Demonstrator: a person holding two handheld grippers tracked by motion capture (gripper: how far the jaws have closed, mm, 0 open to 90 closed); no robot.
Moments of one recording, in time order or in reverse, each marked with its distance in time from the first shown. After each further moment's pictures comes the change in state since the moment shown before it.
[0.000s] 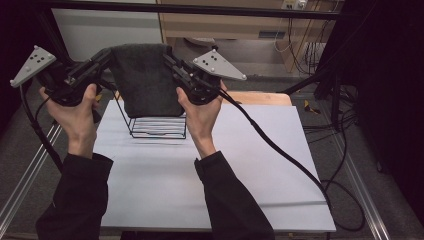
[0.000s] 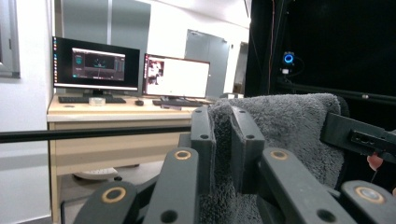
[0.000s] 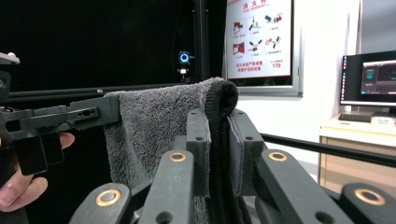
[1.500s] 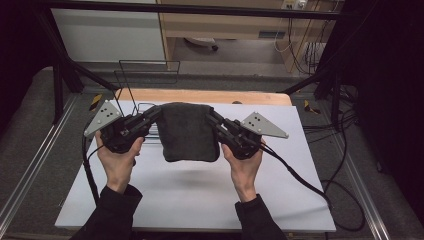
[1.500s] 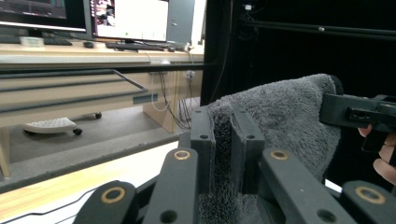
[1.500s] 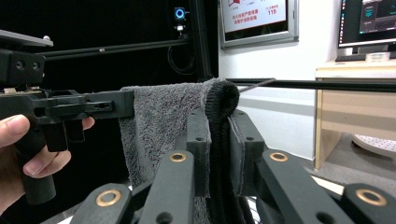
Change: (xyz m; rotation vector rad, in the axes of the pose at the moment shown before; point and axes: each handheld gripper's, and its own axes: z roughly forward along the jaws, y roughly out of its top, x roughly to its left) left arm -0.067 -0.100 -0.005 0.216 -0.148 -0.002; right arm -0.025 -0.077 -0.123 0.144 0.002 0.091
